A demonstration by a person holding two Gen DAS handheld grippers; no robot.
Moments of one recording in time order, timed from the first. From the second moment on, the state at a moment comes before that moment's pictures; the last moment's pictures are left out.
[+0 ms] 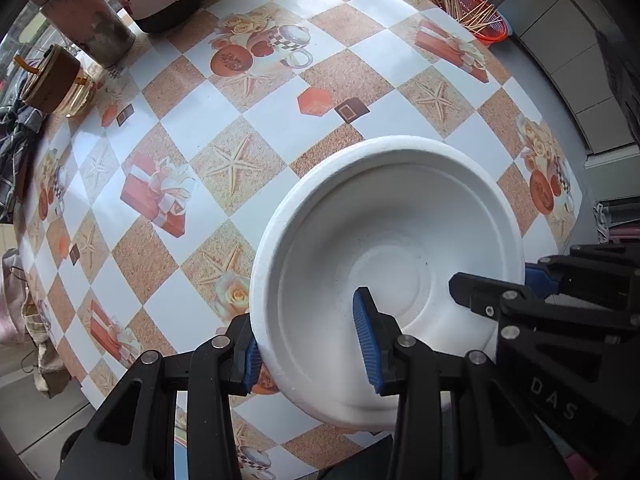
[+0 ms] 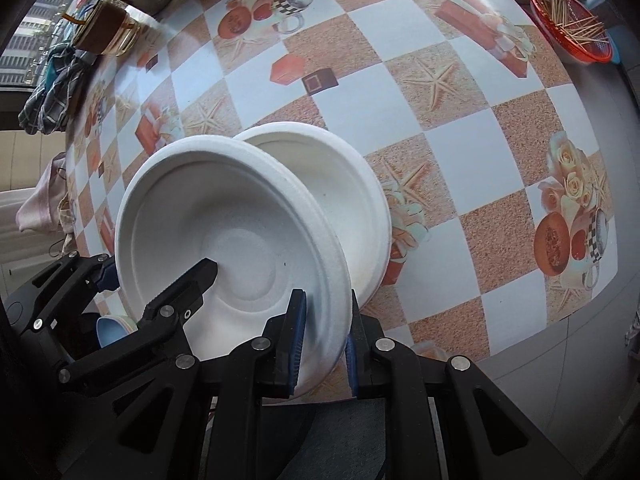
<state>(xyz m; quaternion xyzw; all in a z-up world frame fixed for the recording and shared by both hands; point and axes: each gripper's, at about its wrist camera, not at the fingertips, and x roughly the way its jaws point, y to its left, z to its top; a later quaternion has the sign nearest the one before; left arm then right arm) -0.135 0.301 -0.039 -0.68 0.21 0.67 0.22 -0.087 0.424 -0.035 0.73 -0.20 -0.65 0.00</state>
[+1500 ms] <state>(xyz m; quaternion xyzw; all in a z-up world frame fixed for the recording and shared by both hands) -0.131 0.217 -0.056 -0.74 0.08 0.65 0.13 -0.074 0.437 -0.046 0.71 -0.18 -0.67 -0.06</state>
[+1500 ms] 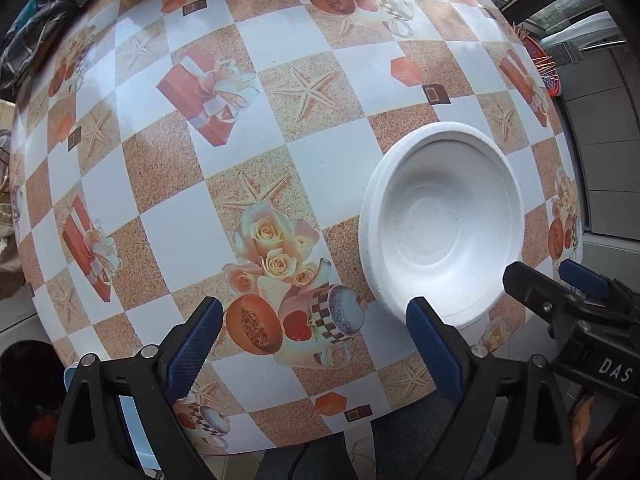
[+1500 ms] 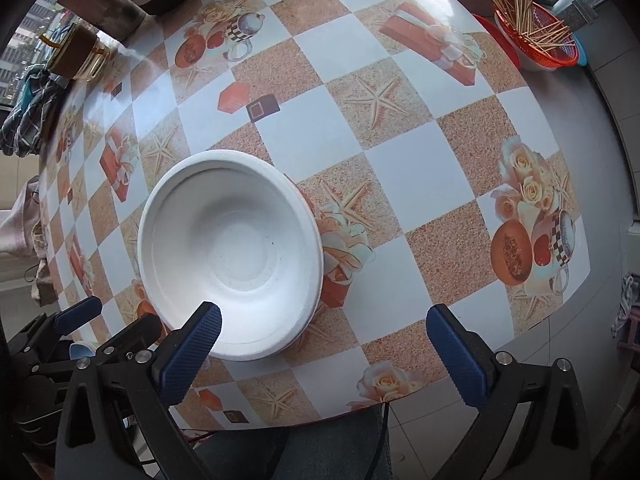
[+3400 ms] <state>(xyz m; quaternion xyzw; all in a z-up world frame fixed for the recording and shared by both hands) -0.153 0.236 -0.140 -0.76 0.07 0.64 0.09 -0.157 0.464 -0.134 0.78 -0.07 -0.63 0.01</state>
